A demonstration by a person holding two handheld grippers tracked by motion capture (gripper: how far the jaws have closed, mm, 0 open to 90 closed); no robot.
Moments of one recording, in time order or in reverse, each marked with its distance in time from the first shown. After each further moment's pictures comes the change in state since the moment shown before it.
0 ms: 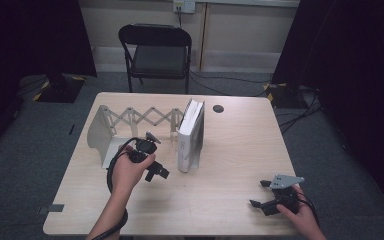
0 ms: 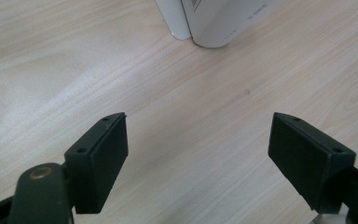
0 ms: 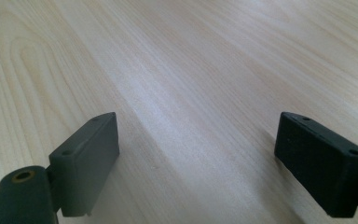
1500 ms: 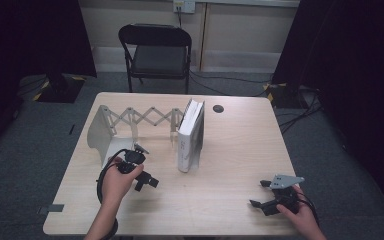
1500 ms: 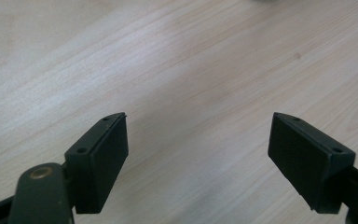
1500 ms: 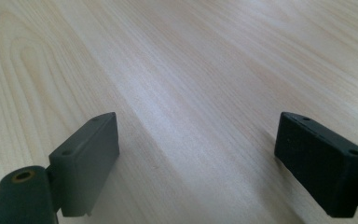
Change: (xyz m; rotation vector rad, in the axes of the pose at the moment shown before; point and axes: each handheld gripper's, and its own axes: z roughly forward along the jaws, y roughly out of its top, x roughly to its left) left arm 0.031 -0.037 0.019 0.009 0.002 -0.041; right arm 0.000 0.000 0.000 0.000 0.000 0.000
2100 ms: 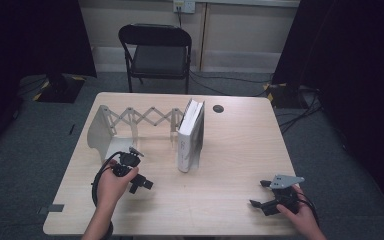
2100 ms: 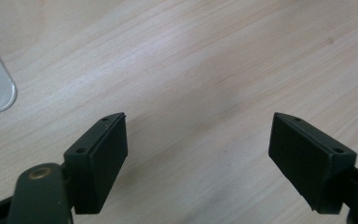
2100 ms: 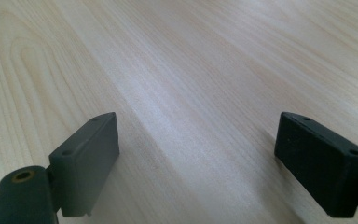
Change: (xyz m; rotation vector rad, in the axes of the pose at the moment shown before) left arm 0.013 -0.013 0.002 -0.007 0.038 0.005; right arm 0.000 0.000 0.000 0.000 0.000 0.000
